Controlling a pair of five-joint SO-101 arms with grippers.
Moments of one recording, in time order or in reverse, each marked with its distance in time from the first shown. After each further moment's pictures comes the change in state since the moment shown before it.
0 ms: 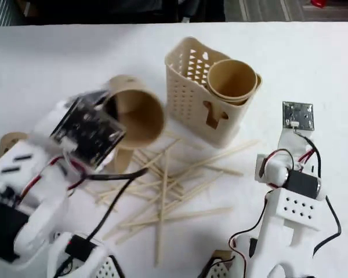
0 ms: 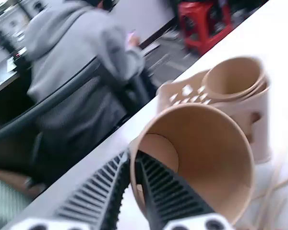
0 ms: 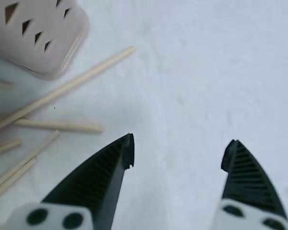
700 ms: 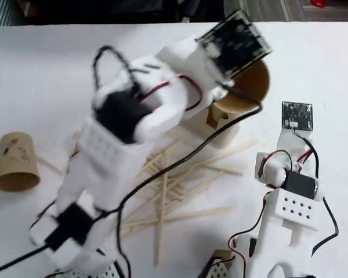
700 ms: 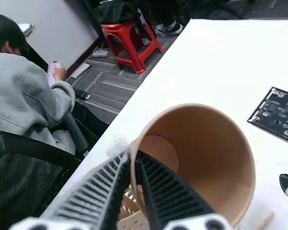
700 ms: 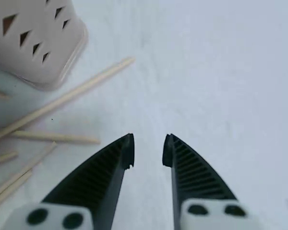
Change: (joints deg) left arm 17.5 53.8 -48.5 -0.5 2.4; right arm 0.0 0.0 1.7 -4.2 0.0
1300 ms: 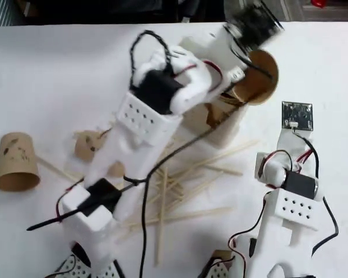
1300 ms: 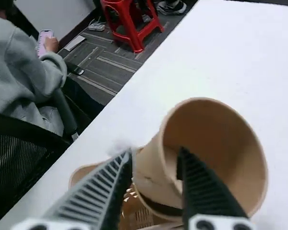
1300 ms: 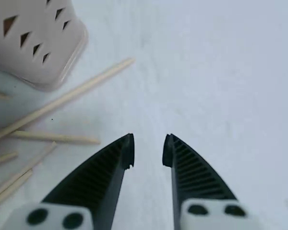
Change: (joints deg) left arm -2.7 17.9 -14.1 0.0 5.5; right arm 0.0 0.0 0.0 0.0 0.0
